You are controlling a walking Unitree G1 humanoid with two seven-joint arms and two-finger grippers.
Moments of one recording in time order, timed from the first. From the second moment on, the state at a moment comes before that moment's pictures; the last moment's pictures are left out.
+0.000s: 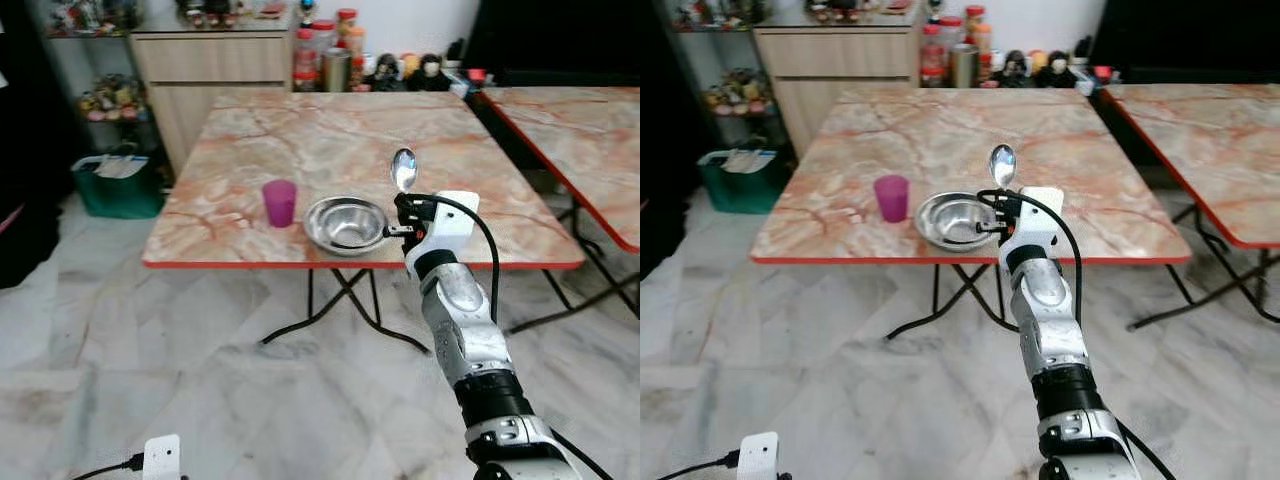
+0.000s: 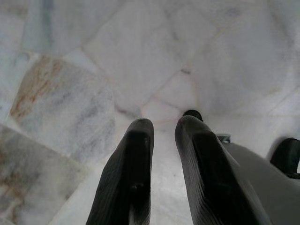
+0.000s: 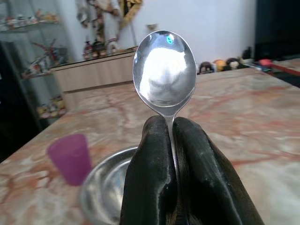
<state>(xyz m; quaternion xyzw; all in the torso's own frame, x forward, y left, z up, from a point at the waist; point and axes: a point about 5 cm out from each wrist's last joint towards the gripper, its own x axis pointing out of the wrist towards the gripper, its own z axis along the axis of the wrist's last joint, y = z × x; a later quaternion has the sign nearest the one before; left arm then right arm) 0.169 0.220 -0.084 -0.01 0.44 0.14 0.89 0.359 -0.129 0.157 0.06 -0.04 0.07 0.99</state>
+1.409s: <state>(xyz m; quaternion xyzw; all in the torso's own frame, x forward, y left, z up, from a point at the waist) 0.174 0.221 -0.082 0.00 0.44 0.14 0.89 0.350 -0.123 0.145 0.04 -0.01 0.09 1.00</state>
